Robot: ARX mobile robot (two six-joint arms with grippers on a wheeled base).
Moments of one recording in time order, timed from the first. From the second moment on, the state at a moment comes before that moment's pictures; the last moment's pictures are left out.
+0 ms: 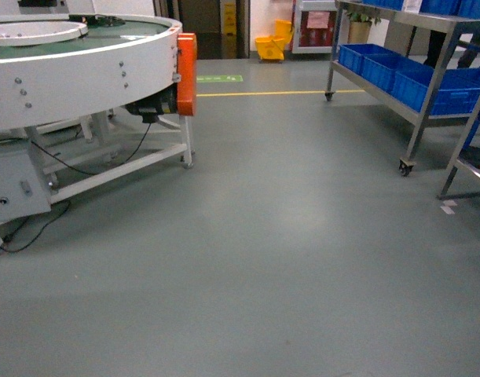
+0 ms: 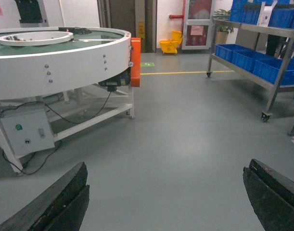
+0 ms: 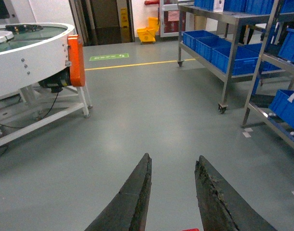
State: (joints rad) left arm 0.00 0.01 0.01 0.00 0.00 0.00; right arm -0.05 0.85 0.28 0.53 0.02 0.08
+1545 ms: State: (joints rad) left arm 0.00 0.01 0.01 0.00 0.00 0.00; right arm -0.05 0.85 0.28 0.53 0.02 0.08
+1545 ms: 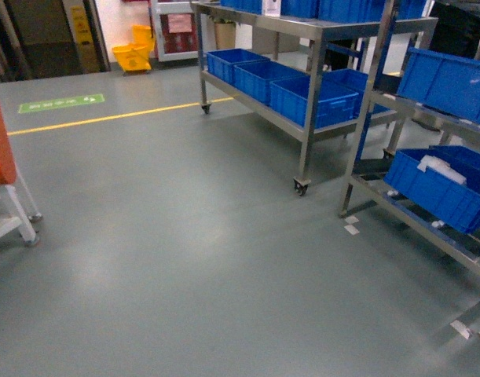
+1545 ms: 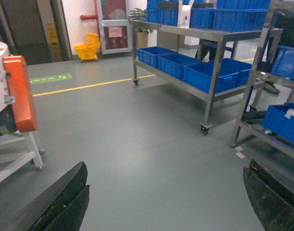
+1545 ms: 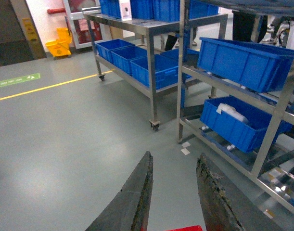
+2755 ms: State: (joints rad) left arm 0.00 0.01 0.01 0.00 0.00 0.00; right arm -0.05 0.85 0.28 0.53 0.01 0.08
